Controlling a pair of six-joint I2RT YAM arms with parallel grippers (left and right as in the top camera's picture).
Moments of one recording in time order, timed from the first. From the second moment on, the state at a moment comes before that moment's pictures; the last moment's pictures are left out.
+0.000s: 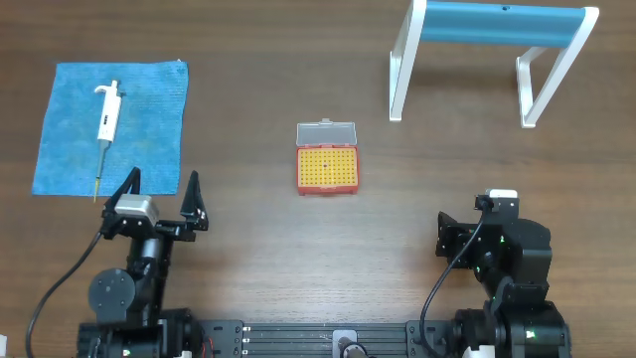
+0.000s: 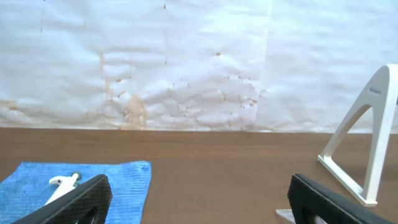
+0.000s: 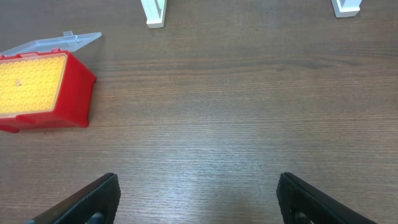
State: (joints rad) left arm 0.10 0.08 0.17 -0.04 0.18 -0.09; right arm -0.04 0.43 0.50 -0.81 -0.12 0.07
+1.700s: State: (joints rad) left arm 0.10 0.01 0.01 -0.07 0.10 -0.12; right arm -0.04 0.43 0.50 -0.81 -0.12 0.07
